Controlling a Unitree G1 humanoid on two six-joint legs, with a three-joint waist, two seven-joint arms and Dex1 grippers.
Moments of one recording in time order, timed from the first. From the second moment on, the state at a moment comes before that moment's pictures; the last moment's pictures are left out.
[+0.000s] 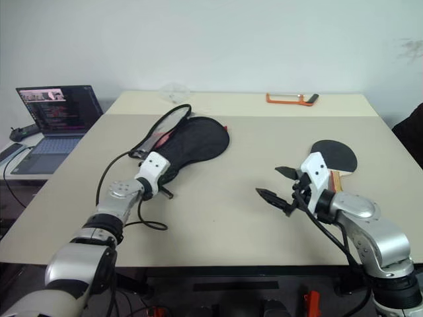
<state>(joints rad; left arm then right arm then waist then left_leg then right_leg) -0.88 0.49 -0.03 1.14 0.08 -0.19 -0.58 -0.32 -0.61 -0.07 -0.46 0.55 0.70 0.65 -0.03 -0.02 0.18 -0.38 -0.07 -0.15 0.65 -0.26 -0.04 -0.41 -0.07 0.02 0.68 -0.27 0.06</state>
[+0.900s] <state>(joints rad) -0.68 0.06 -0.07 0.33 -0.13 0.45 -0.41 -0.27 -0.68 -0.14 -0.46 0.57 0.71 0.67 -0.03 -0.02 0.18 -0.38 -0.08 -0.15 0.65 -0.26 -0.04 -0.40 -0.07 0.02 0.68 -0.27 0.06</state>
